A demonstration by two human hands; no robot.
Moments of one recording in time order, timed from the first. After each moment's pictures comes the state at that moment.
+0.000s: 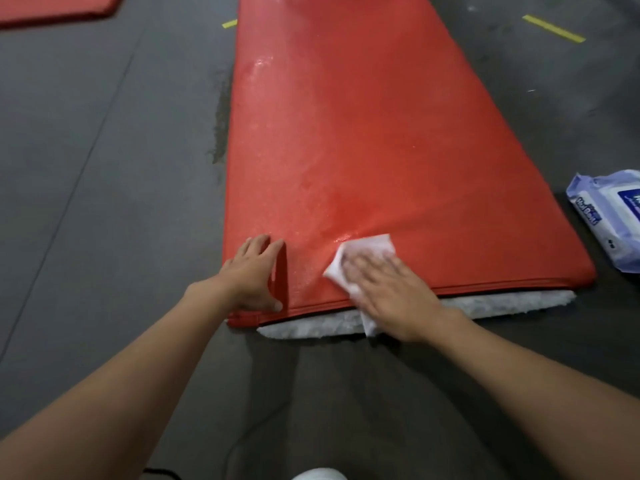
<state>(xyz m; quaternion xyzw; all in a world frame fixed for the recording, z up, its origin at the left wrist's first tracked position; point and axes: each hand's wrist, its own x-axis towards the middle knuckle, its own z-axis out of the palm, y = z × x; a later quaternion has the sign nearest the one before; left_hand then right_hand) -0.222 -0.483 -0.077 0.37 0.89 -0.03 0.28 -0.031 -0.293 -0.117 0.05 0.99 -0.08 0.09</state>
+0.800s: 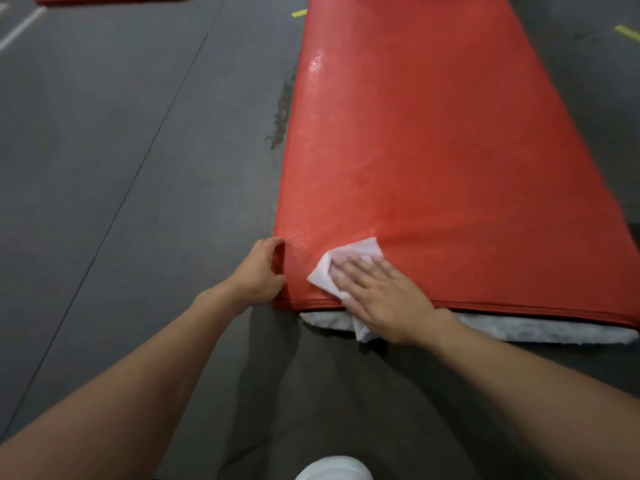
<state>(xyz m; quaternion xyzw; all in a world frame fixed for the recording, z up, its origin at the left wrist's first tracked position) -0.220 -0.543 -0.073 0.17 0.90 0.28 0.29 -0.078 -0.345 -0.120 -0.05 0.99 -0.08 0.11</state>
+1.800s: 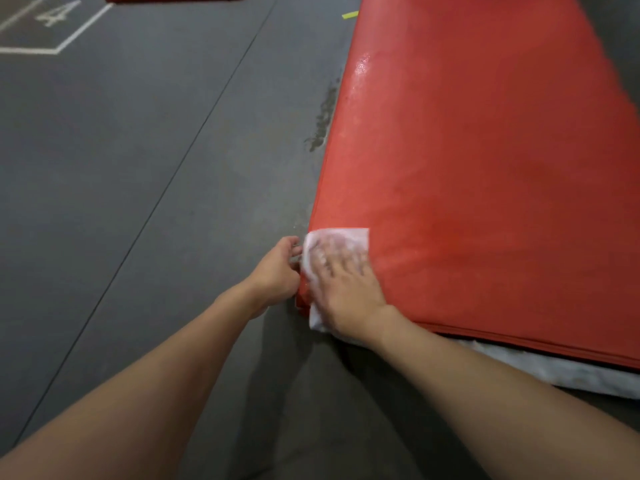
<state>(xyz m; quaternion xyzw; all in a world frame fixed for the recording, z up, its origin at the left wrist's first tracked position) -0.231 -0.551 -0.080 0.03 0.83 0.45 0.32 -0.155 -0.423 -0.116 -0.06 0.99 -0.07 0.06</state>
